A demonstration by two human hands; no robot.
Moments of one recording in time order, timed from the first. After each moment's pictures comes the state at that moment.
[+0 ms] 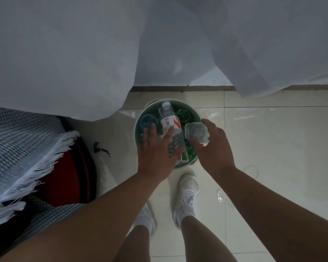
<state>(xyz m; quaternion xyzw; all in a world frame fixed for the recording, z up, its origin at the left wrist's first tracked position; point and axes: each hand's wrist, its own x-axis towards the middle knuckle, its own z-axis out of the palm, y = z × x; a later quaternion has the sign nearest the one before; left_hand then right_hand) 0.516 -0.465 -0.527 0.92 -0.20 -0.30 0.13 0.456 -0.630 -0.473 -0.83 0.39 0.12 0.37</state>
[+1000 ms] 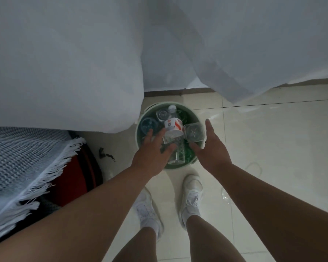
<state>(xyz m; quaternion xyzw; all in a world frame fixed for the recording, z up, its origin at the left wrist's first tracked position) 0.542 -0.453 -0.507 0.87 -0.15 -0.43 0.19 0.442 -0.635 -0.495 -0.82 0.39 0.19 0.38</state>
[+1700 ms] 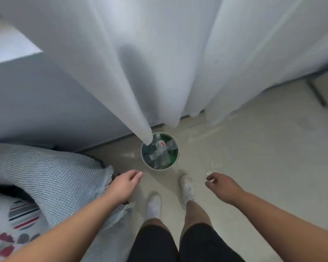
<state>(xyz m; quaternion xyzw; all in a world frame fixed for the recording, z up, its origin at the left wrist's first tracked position) 0.546 -0.344 -0.127 0.84 -0.20 -0.48 0.16 0.285 -0.593 -0.137 -0.74 0.48 0.29 0.38</state>
